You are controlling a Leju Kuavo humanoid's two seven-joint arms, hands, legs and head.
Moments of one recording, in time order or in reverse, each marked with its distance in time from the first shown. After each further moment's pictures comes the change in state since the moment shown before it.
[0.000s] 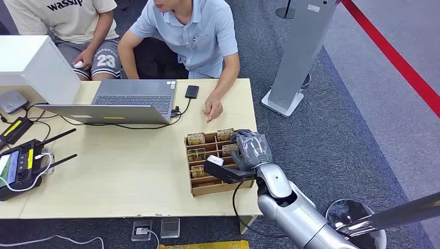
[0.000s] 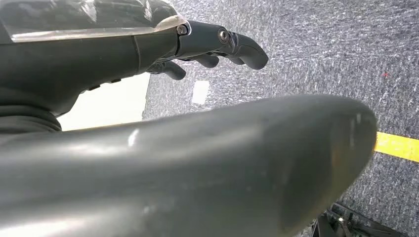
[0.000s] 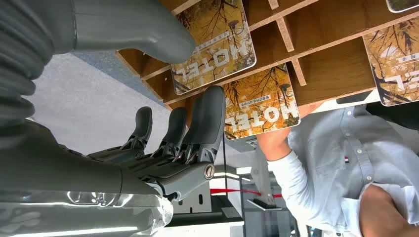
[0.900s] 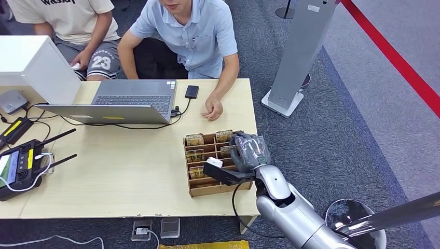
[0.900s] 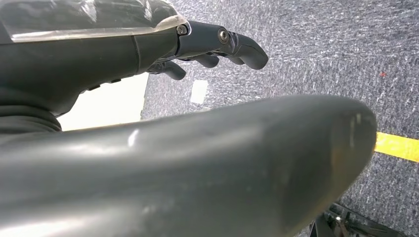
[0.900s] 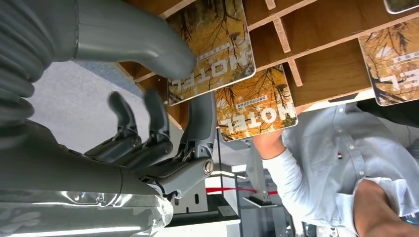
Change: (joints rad) left arm -0.001 0.000 0.000 0.000 0.006 0.002 -0.005; right arm 0.001 0.015 0.008 0.044 -0.010 -0.049 -0.042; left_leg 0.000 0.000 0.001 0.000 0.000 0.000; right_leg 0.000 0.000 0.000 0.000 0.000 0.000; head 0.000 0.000
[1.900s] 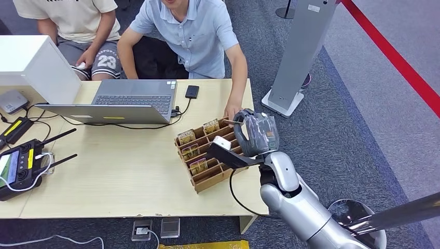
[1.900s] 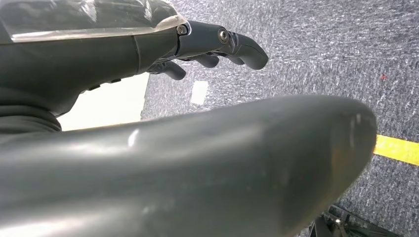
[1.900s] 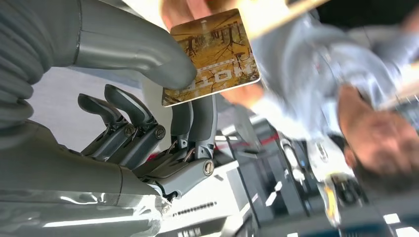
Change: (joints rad) left arm 0.001 0.000 0.000 0.000 -0.001 0.008 0.000; right arm -0.035 -0.016 -0.066 -0.158 -0.044 -0.129 -0.024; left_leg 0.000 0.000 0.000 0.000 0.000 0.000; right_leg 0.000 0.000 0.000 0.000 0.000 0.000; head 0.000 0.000
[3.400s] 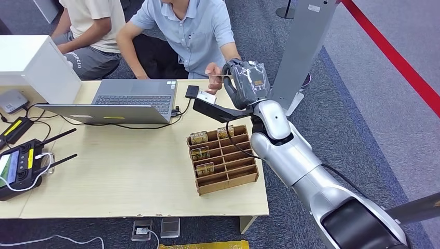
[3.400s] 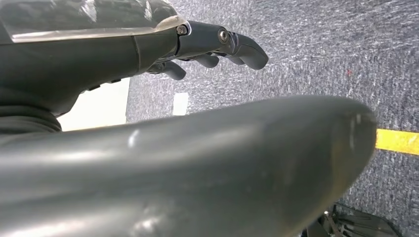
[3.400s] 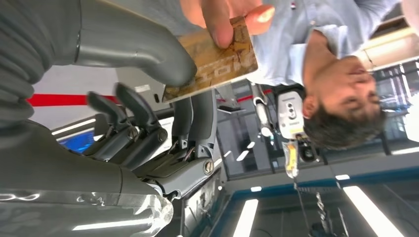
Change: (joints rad) left arm 0.001 0.035 -0.001 0.000 -0.079 -0.106 -0.071; right arm -0.367 0.129 0.003 0.355 0.050 0.011 -0.109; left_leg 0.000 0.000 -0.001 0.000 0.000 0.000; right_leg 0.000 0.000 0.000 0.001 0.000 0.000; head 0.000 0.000
